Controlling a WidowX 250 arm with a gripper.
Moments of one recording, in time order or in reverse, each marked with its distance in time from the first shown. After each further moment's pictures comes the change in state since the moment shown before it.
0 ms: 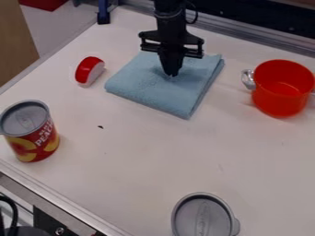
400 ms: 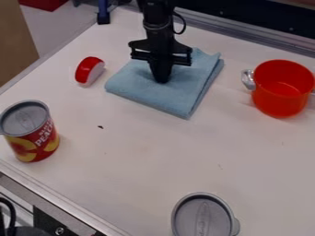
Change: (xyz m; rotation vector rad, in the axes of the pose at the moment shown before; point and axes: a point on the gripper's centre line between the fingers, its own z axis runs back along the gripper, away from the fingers) arm 0.000 0.003 -0.014 0.030 -0.019 0.033
